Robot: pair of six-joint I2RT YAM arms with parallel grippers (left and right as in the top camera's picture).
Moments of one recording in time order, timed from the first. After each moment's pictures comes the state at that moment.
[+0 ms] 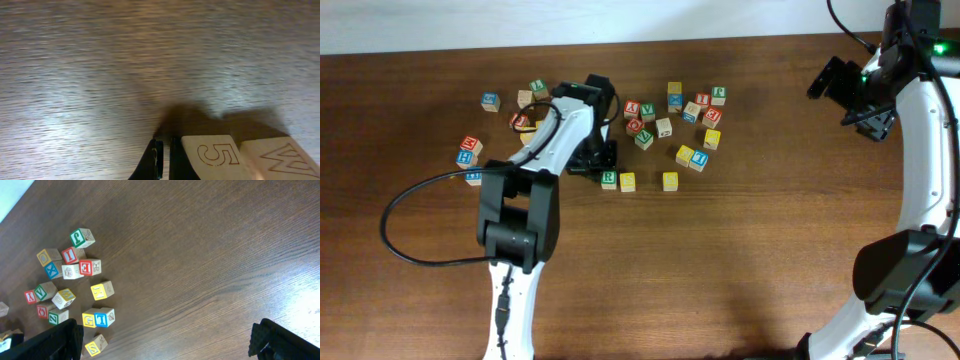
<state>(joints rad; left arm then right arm) -0.33 2.38 1.95 -1.22 0.05 -0.24 -0.22 1.90 1.99 -1.30 -0.14 0.45</state>
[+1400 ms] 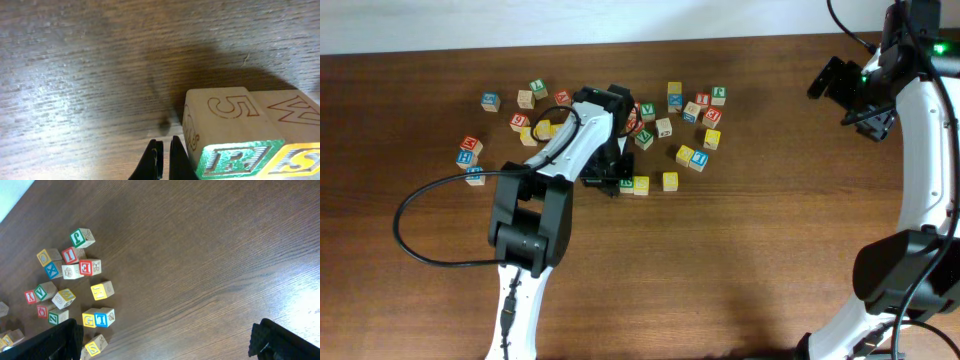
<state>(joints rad) -0.40 2.38 1.95 -1.33 0.14 -0.29 -0.22 1.90 1.99 -1.30 -0.14 0.44</state>
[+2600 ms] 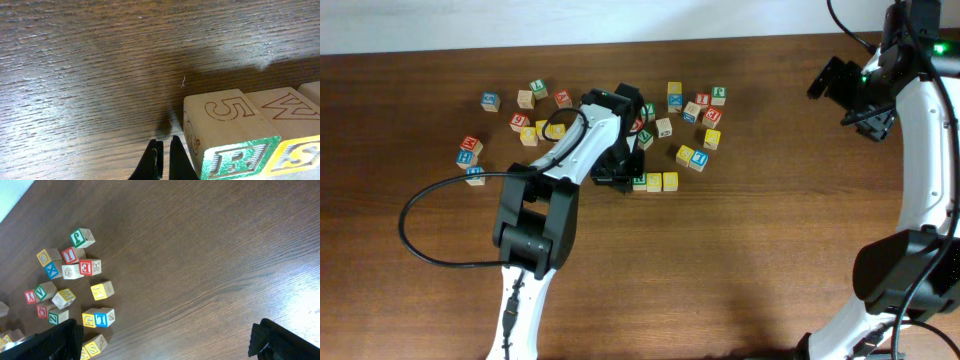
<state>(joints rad) -0.43 2.38 1.95 -1.24 0.18 -0.31 -0.22 1.90 1.99 -1.30 -0.14 0.44</state>
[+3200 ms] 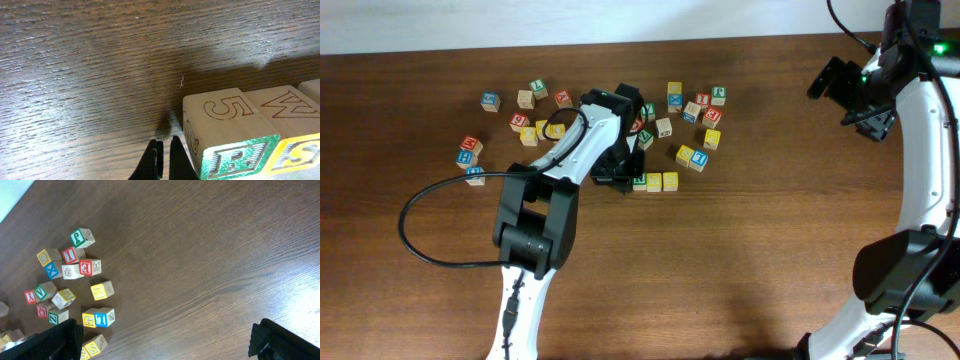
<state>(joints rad) -0.43 2.38 1.95 -1.24 0.18 -0.29 -0.22 1.90 1.99 -1.30 -0.14 0.44</state>
